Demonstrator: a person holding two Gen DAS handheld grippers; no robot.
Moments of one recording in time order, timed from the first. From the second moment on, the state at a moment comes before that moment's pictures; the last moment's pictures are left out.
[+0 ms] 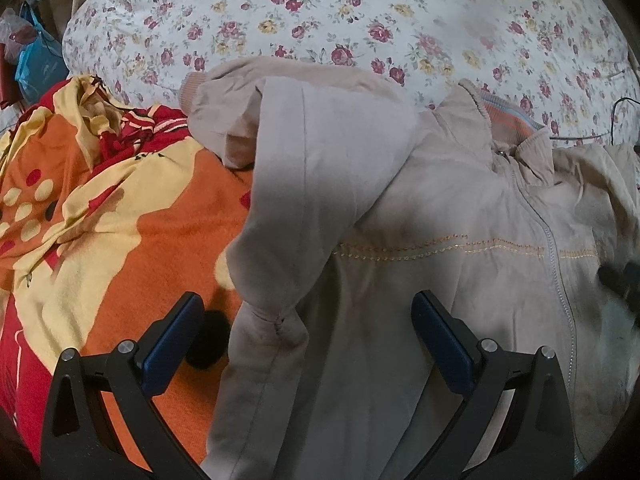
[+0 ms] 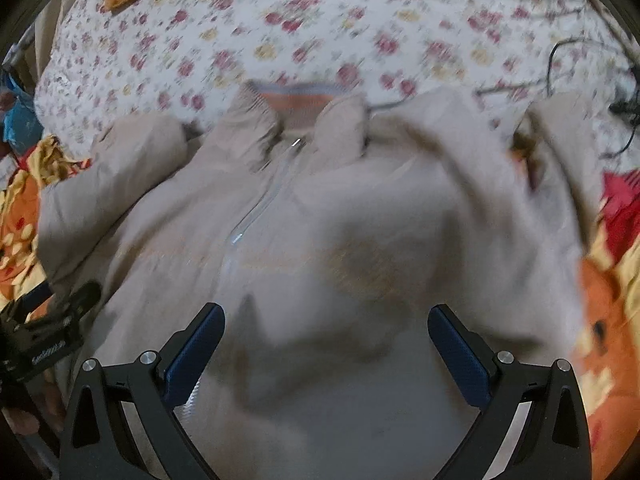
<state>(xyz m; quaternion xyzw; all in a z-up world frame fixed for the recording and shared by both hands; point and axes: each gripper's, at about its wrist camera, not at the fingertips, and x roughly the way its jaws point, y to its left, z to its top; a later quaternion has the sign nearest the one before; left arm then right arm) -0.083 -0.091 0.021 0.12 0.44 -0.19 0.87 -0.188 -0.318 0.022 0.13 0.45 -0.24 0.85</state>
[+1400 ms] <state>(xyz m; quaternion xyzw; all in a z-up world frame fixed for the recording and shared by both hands) -0.088 -0.091 0.025 0.13 0.43 -0.19 0.87 -0.186 -0.272 0.011 0.12 0.44 -0.20 0.87</state>
